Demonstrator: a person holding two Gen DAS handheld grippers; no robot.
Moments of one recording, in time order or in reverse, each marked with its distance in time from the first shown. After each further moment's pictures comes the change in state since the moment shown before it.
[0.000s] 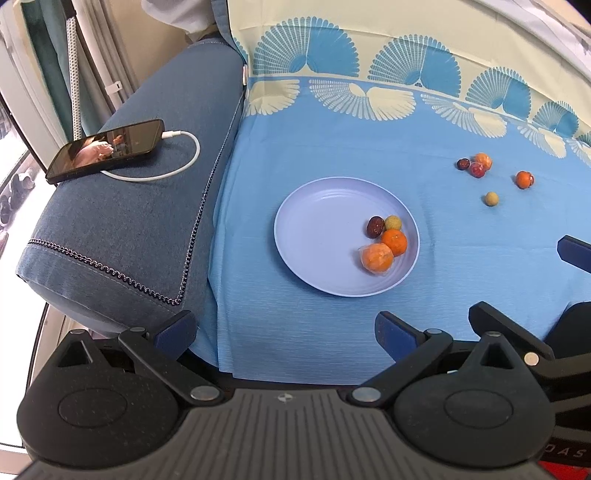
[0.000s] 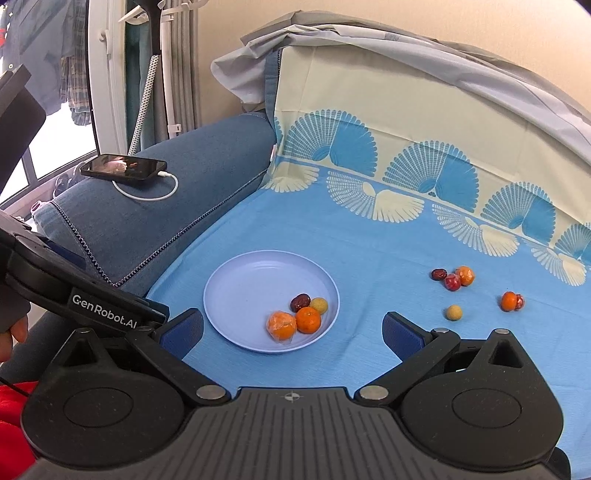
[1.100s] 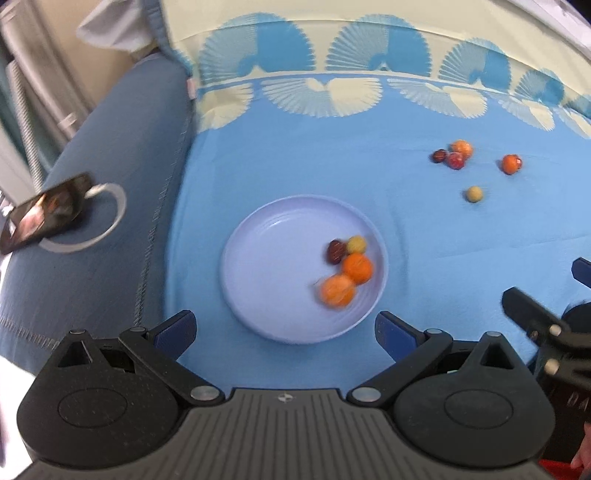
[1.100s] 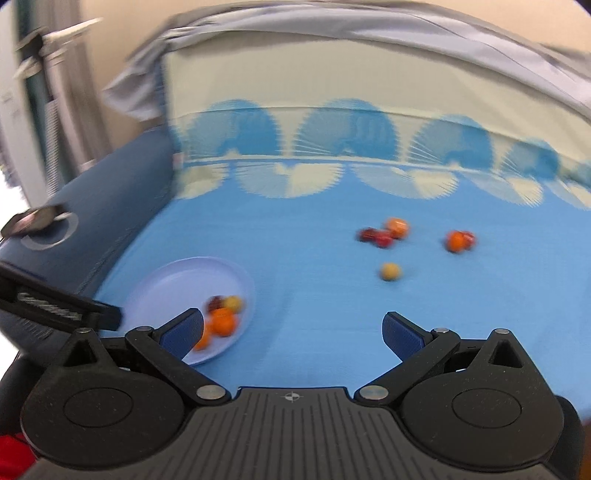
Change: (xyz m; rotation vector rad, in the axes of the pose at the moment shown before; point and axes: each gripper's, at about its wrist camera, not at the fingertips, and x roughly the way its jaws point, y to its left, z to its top) left arm 0.033 -0.068 0.059 0.138 0.033 -0.024; right arm 0.028 -0.105 -0.022 0.303 0.017 -0.142
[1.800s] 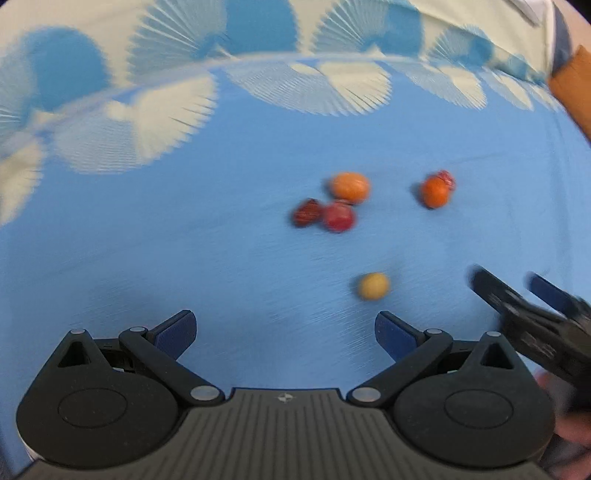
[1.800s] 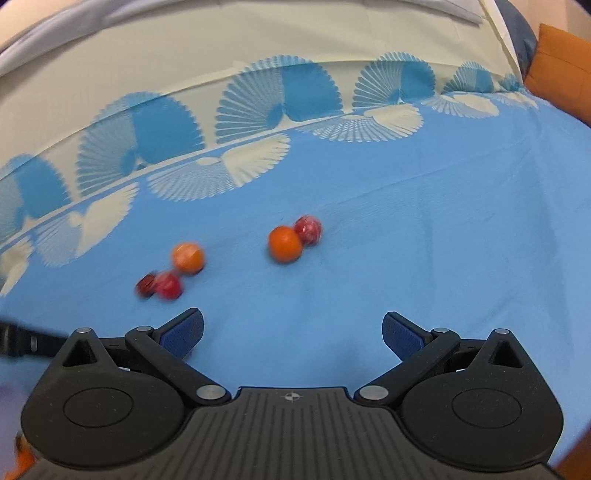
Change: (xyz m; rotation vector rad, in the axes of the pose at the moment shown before) left arm 0.168 -0.164 0.170 0.201 0.118 -0.346; right arm 0.163 -0.185 0.028 0.356 0.005 -0.307
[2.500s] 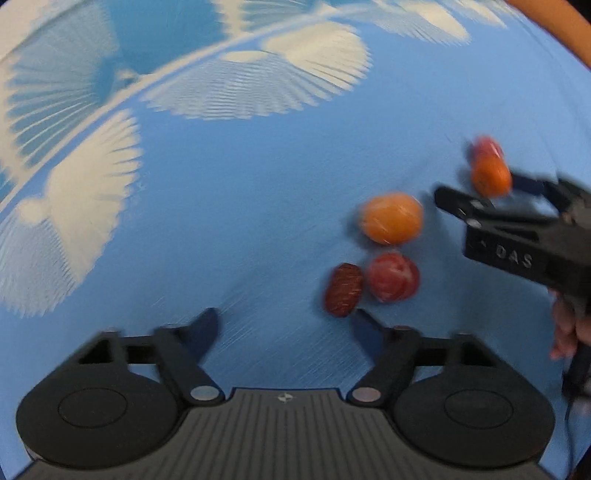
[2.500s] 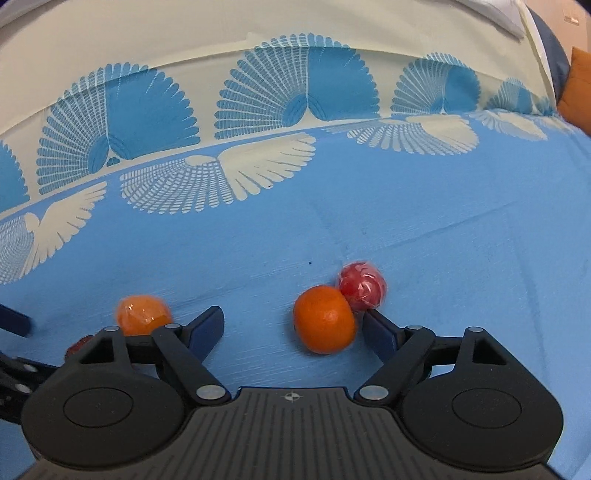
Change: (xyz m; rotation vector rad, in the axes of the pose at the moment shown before) left arm 0.099 0.002 0.071 0.410 0.016 0.042; right arm 0.125 0.033 0.033 -0.095 -0.052 -0.009
